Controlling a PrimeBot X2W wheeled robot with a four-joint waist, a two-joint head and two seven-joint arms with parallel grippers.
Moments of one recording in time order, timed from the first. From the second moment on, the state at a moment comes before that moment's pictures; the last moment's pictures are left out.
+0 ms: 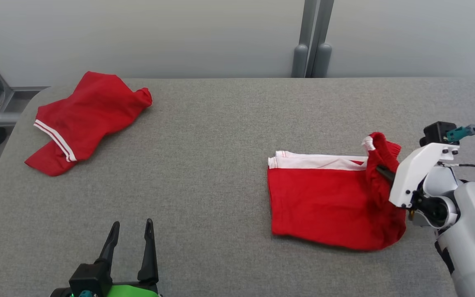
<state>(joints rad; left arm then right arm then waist) 0.07 0.19 -0.32 0.11 -0.39 0.15 -0.26 -0.49 -0.28 0.10 0.57 0.59 0.13 0.55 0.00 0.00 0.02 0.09</state>
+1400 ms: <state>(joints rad) 0.02 0.12 -0.30 0.15 -0.37 0.10 -0.26 -0.68 -0.05 0.23 0.98 0.45 0.13 0.38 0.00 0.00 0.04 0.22</state>
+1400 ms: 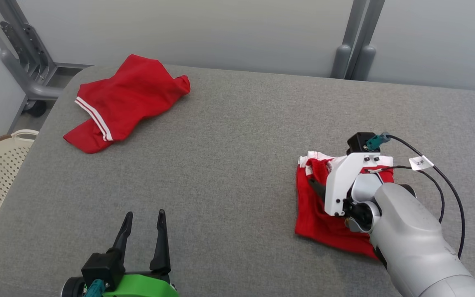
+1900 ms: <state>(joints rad) 0.04 0.12 -0.28 0.15 -0.36 0.10 -0.26 -0.70 -0.05 0.32 0.90 0.61 0.13 0.27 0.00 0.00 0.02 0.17</state>
